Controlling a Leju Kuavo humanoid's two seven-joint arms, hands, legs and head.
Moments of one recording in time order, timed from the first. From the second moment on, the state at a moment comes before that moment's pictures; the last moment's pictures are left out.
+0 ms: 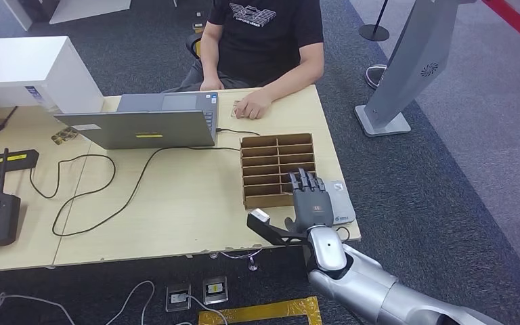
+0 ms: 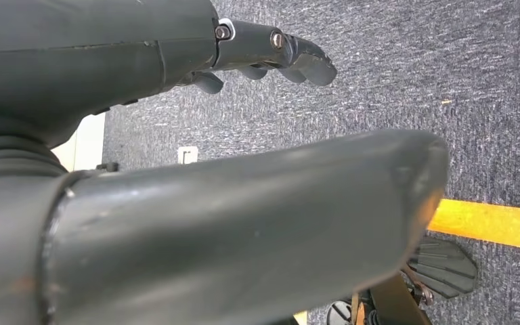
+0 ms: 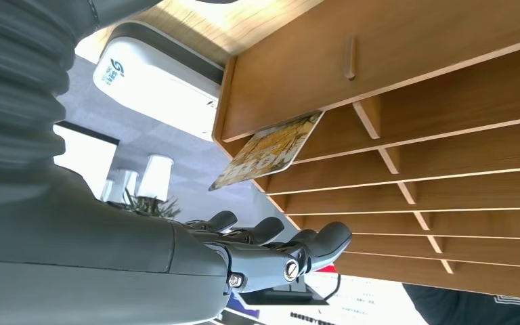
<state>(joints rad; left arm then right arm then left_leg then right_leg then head) -0.12 0.07 -1.35 -0.32 1.23 0.41 -0.03 -0.62 -0.21 1.05 -0.85 1.02 -0.32 0.64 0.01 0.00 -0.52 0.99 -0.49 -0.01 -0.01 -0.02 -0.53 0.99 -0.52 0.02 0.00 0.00</state>
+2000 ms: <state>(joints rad) -0.12 0.07 -1.35 -0.32 1.20 0.40 -0.03 -0.67 -0.24 0.99 -1.26 1.35 -0.43 0.64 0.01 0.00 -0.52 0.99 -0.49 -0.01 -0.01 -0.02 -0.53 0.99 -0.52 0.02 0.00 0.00</state>
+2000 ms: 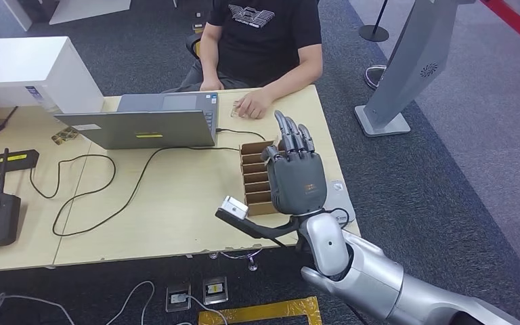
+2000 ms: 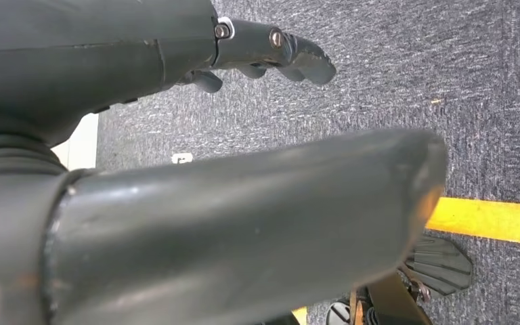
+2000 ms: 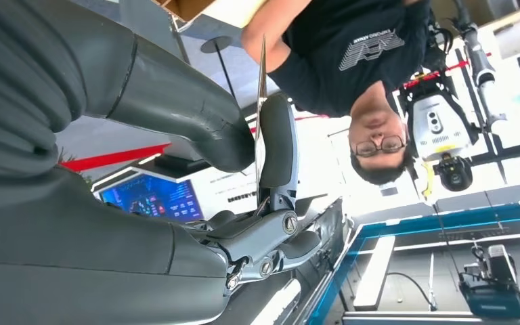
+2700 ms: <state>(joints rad) -0.15 0.07 -1.35 -0.32 1.14 0.35 -0.01 -0.76 -0.24 0.95 -1.18 1.25 -0.22 0.64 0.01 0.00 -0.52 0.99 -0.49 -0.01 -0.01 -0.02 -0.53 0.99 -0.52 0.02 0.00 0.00</state>
